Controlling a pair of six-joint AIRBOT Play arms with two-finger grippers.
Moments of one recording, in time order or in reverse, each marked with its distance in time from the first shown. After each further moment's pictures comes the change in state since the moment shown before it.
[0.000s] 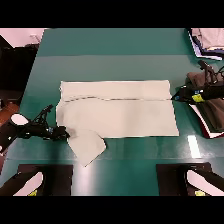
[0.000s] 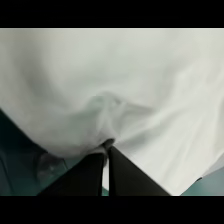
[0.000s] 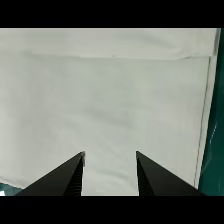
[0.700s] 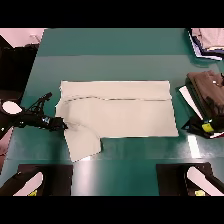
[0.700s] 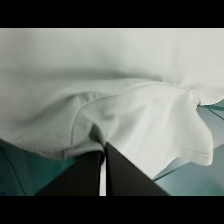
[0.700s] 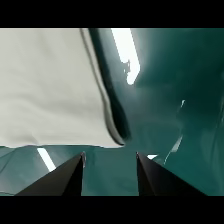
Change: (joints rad) left arm -0.023 0.001 0.200 -0.005 -0.114 0.018; right arm -0.349 0.087 -0.386 -0.089 0.100 -0.094
